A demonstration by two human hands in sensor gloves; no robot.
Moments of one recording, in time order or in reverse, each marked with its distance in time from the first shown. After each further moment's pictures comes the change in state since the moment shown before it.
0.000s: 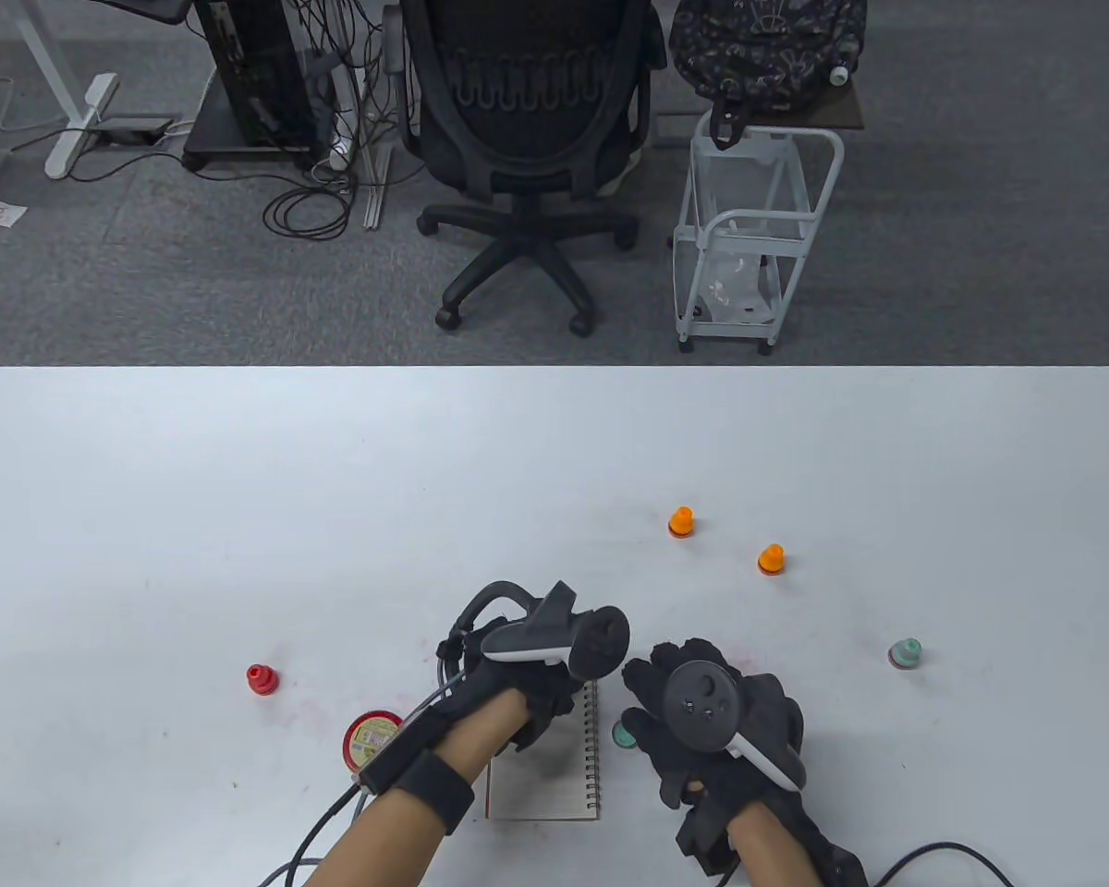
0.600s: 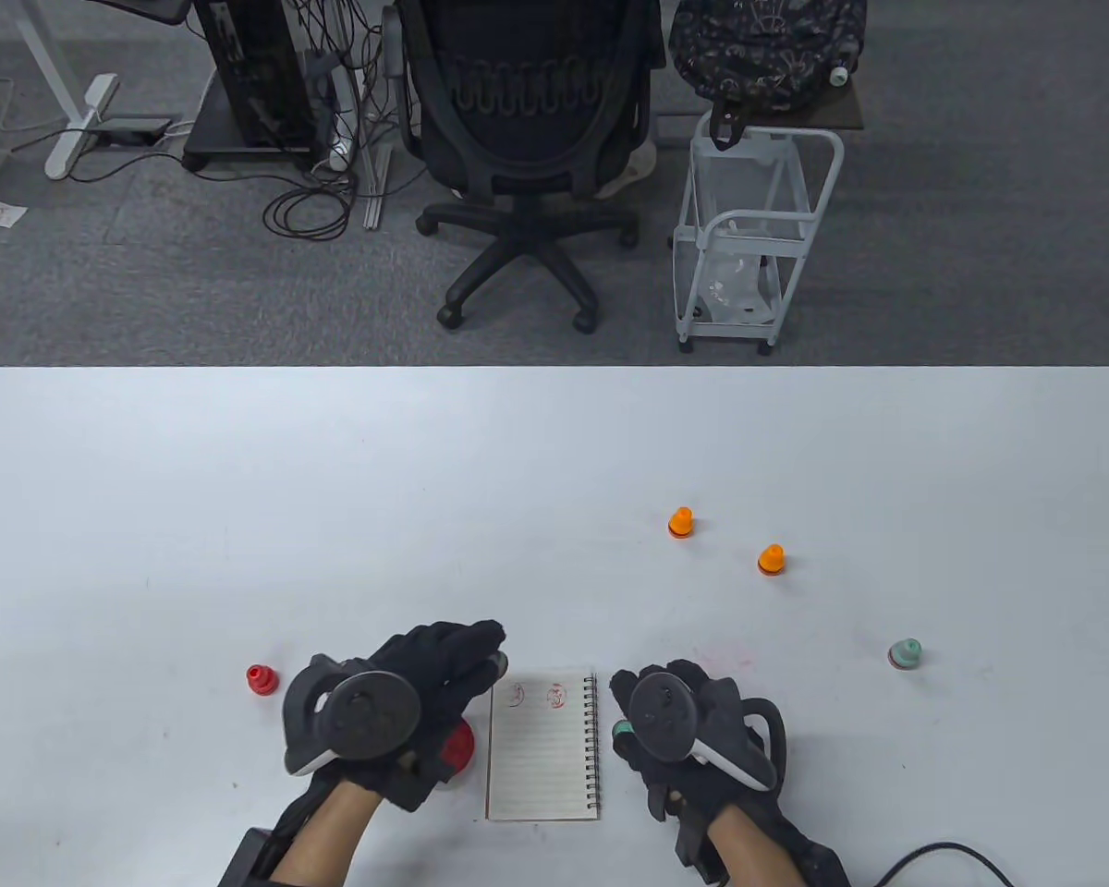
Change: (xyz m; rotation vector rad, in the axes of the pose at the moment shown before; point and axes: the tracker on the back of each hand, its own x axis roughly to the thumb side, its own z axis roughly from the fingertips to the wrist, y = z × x) left_hand -0.063 0.013 0.171 0.777 0.261 0.541; right_hand 0.009 0.024 -0.007 0.102 0.015 0.165
